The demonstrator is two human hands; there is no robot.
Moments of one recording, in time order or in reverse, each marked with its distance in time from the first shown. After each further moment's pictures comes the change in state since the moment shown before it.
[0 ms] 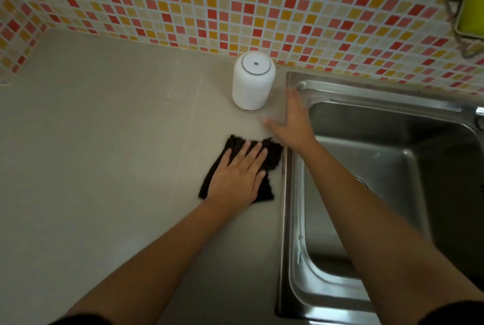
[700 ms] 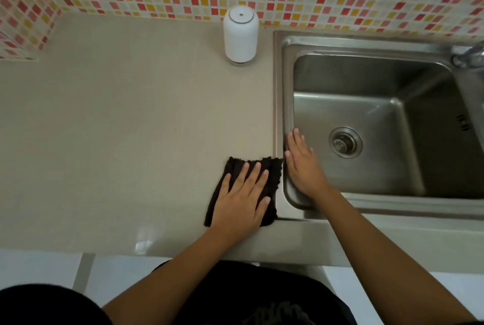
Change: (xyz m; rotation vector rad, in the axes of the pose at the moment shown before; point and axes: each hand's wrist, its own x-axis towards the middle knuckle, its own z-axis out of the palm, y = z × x) left_hand -0.172 0.070 0.025 0.030 -0.048 -0.010; right_hand -0.229 0.053 0.018 -0.111 -0.206 0.041
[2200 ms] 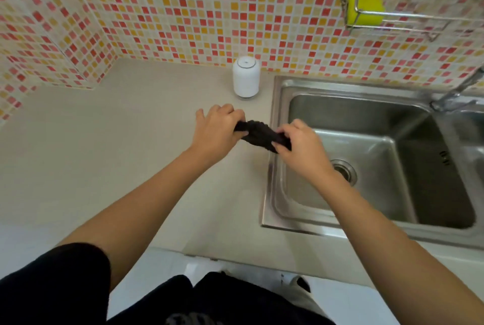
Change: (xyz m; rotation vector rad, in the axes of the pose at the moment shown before) left_hand 0.064 -0.015 -0.179 -0.045 0.252 -0.160; right_hand -0.031 -0.081 -0.118 -0.009 0.335 -0.350
